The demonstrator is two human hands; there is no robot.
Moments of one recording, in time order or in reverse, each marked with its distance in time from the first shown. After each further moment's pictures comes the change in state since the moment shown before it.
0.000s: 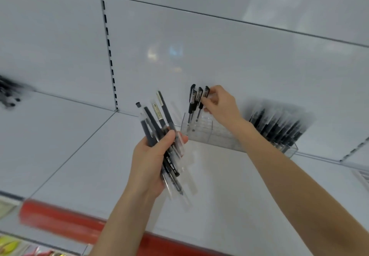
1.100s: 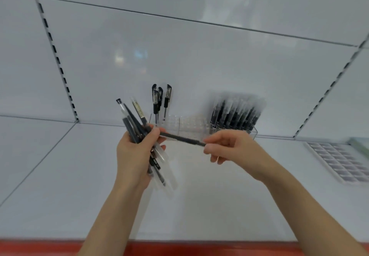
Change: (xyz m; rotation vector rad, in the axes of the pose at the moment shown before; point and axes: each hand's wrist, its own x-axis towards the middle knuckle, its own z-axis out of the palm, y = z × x) left_hand 0.012 -0.021 0.025 0.142 -0.030 0.118; right_hand -0.142 -0.007 -0.077 0.289 -0.194 0.264
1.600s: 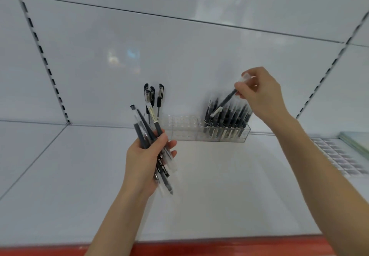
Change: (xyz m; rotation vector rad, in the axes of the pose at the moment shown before) left_hand -0.011 -0.010 0.012 -0.033 -0.096 -0.171; right_hand 0.048 -0.026 -0.073 -0.362 0.608 -0.289
